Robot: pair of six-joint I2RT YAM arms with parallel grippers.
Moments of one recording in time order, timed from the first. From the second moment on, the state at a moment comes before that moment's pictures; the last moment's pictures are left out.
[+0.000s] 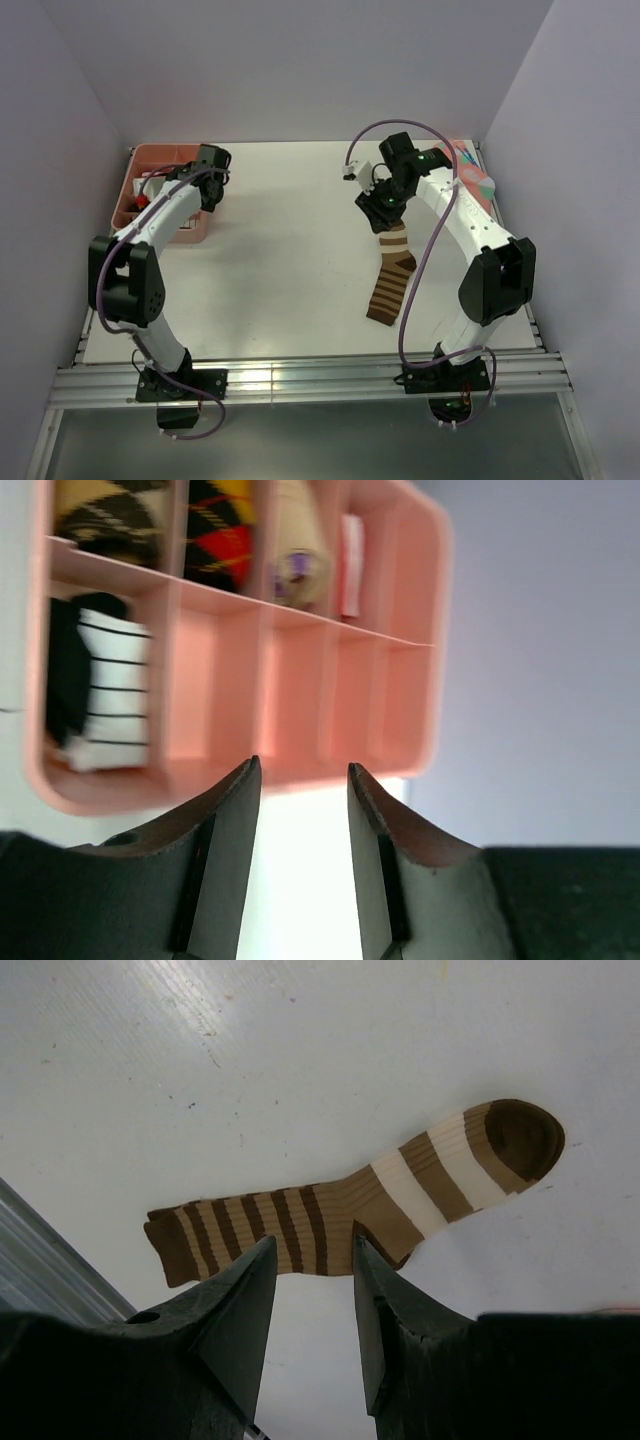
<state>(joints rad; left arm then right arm) -0.24 1.75 1.42 -0.75 -0.94 -1.96 0.33 1.68 1.59 -1.14 -0.31 -0.60</state>
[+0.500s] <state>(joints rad) -0.29 1.47 1.32 -0.45 -0.63 -1.38 0.28 1.54 1.57 -1.11 -0.27 -0.53</state>
